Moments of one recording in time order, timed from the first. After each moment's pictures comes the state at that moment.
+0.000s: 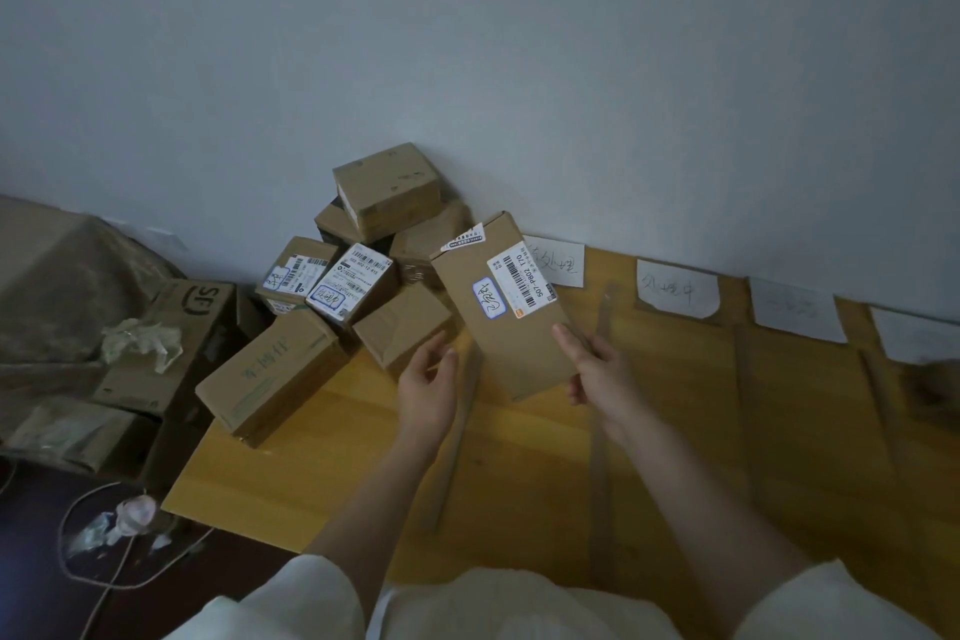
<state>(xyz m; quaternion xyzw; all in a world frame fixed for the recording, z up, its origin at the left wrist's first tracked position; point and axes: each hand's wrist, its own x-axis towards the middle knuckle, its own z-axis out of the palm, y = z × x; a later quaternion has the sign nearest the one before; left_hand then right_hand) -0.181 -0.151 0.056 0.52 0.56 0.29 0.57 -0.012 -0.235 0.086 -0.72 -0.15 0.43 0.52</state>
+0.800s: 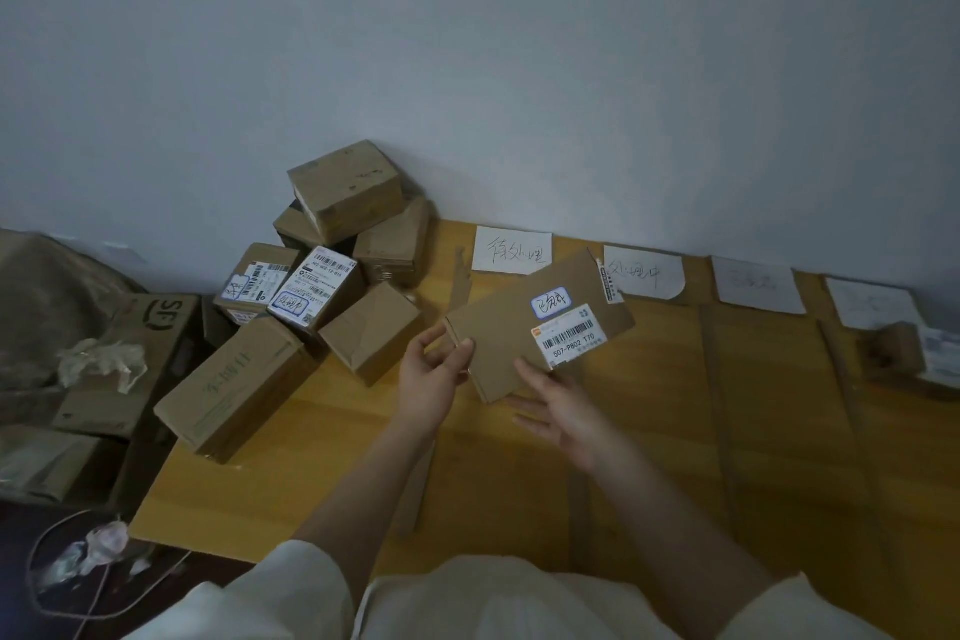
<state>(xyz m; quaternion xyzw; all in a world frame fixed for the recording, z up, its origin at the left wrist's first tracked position) -0.153 -0.161 0.080 0.46 0.49 0.28 0.69 -0.024 -0.258 0.054 -0.63 -0.05 0.56 0.54</state>
